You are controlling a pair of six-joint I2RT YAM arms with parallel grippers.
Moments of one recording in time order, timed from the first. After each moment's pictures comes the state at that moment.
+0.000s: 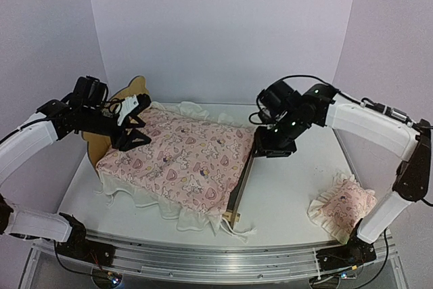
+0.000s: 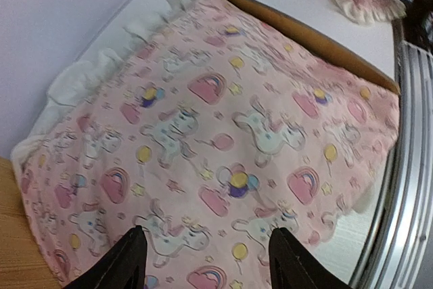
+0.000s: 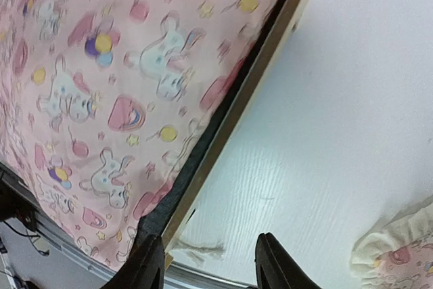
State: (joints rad) left arm -0.45 1.14 1.10 -0.65 0.45 0.55; right arm 0.82 1.62 1.52 -1.04 0.00 0.67
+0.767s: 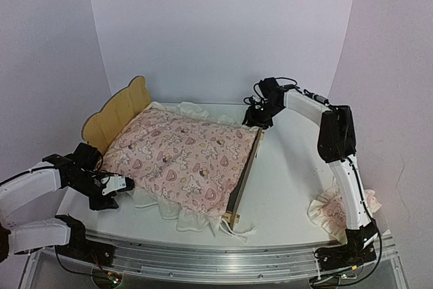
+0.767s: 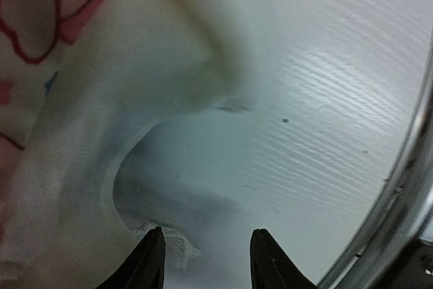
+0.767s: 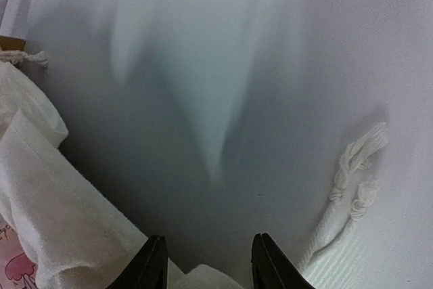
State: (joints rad) left arm -0.29 0.94 0.49 -0.76 0.18 0.93; right arm 0.40 2.53 2.32 -0.85 -0.34 0.32
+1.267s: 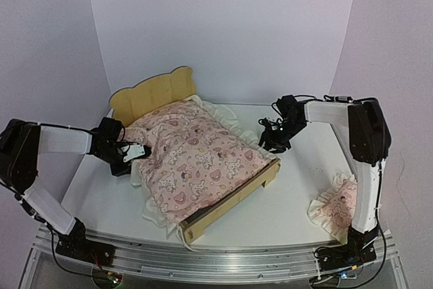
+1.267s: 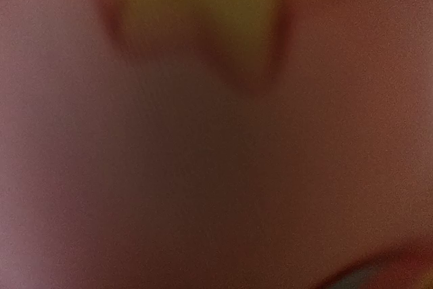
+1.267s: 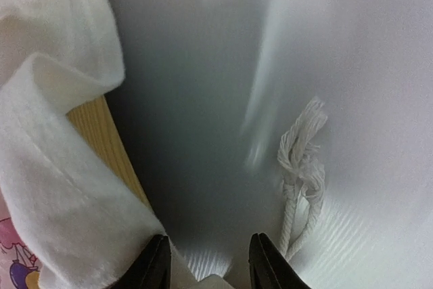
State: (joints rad) left arm -0.28 1.48 0.73 -0.32 0.07 0.95; right arm 0.36 2.14 1.62 -0.72 -0.49 0.26
